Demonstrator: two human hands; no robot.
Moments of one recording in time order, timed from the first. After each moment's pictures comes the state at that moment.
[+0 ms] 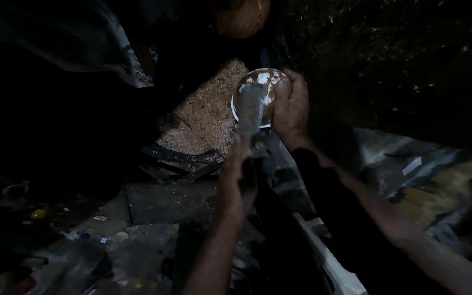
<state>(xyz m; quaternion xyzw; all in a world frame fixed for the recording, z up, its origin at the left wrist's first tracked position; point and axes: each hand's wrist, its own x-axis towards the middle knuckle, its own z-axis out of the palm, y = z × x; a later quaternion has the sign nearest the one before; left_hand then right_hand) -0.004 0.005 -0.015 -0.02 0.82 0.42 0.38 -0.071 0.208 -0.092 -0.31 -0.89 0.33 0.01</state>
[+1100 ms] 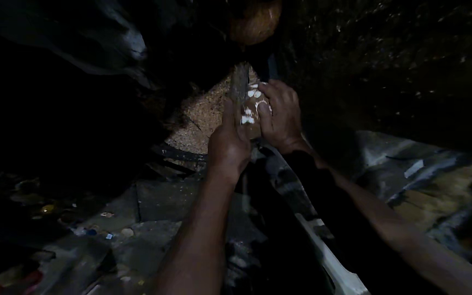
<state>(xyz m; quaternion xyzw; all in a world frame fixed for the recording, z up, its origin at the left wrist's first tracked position) -0.103 0.010 0.000 -0.05 0.83 0.33 0.46 -0.067 0.180 -0.087 -0.13 -0.96 0.26 -0.02</state>
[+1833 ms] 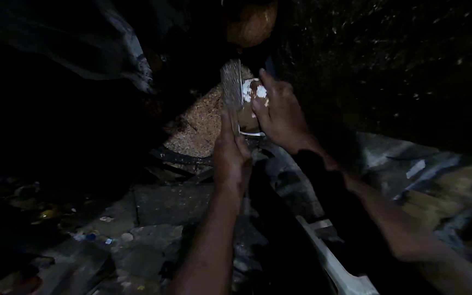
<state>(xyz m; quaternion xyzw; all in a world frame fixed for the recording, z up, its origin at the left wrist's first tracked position) -0.071 0.017 -0.021 -0.03 0.88 0.34 0.33 -0.094 0.183 -0.051 -0.22 -0.92 0.27 -0.20</state>
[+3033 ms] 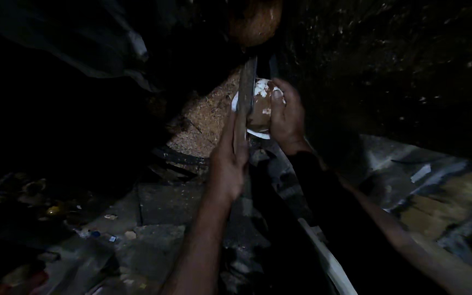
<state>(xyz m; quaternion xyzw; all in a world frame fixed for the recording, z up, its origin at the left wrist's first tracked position) -0.077 -0.007 0.000 -0.08 0.76 0.47 0.44 -0.074 0.189 -0.095 -0.27 -0.88 0.39 -0.01</state>
